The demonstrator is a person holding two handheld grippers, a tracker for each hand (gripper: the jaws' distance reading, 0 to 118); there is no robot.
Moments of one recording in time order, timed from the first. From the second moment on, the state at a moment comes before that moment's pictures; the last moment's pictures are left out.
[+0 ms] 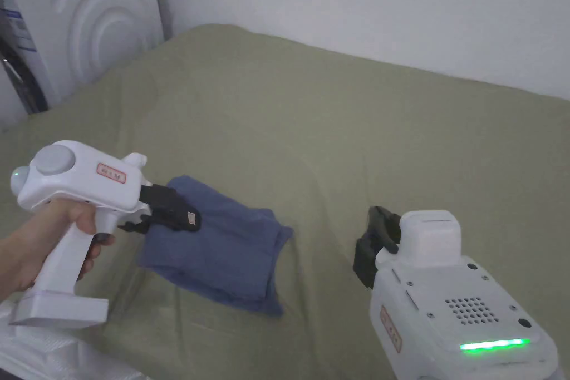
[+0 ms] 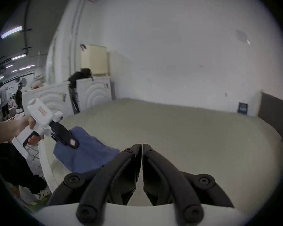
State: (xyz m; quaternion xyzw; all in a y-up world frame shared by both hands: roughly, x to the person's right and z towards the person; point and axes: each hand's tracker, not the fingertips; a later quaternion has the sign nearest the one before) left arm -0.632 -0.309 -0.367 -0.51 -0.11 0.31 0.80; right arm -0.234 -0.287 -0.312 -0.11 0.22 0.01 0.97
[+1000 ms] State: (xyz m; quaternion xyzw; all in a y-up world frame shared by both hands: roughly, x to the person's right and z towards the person) left arm -0.834 -0.281 -0.432 -0.48 0.04 0.16 0.86; right arm -0.410 -0.321 -0.382 -0.17 0.34 0.00 0.93
